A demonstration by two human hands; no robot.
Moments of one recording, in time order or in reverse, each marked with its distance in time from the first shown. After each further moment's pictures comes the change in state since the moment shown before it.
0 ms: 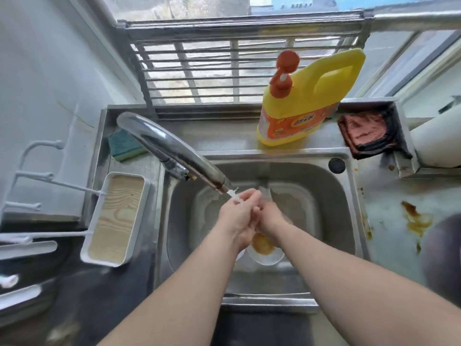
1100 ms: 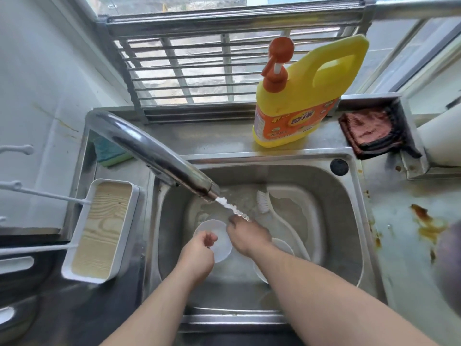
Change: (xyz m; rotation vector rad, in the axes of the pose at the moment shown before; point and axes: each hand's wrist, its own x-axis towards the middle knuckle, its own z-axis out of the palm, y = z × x) left_hand 0.043 -0.007 -0.141 1.196 0.110 0.223; right_hand 0.036 0.034 0.045 -0.886 -0.101 -0.091
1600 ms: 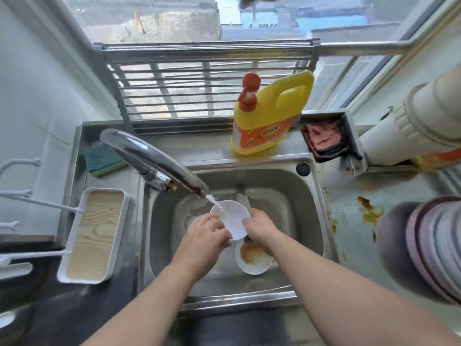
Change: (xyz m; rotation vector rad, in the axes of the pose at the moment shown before) left_hand -0.028 0.046 -0.001 0.701 0.157 1.081; right_hand -0.071 0.031 -0.059 0.745 0.099 0.174
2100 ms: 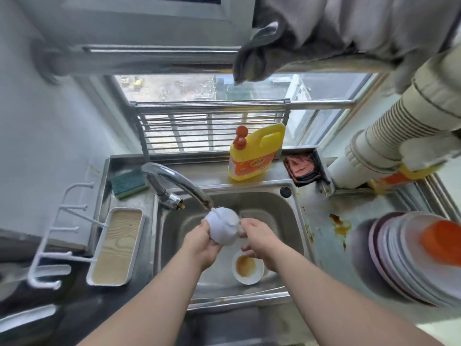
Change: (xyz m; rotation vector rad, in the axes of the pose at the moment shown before) left_hand 0.035 0.048 -0.072 -1.890 0.299 -1.269; right_hand -0.111 -0.050 -0.027 0.290 0.027 -0.008
